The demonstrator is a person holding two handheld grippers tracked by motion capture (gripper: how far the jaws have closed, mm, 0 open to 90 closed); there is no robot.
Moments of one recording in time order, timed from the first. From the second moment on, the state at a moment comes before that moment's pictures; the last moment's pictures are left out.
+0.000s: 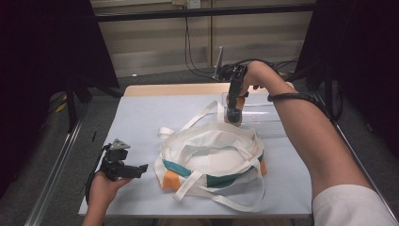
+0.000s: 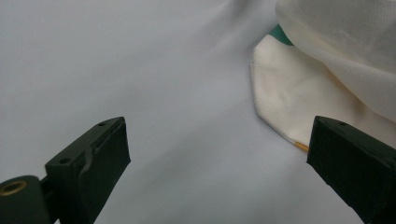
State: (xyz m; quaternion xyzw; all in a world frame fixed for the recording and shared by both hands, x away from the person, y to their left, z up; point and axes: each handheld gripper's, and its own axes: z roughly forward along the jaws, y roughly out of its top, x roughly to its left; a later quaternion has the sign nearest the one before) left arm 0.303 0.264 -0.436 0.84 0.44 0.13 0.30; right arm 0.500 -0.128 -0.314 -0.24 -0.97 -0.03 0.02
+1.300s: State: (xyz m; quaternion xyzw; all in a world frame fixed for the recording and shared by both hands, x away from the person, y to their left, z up) left arm 0.302 0.264 -0.435 0.83 0.45 0.13 0.30; right arm 0.501 -0.127 -0.327 -0.23 -0.97 -0.02 0.03
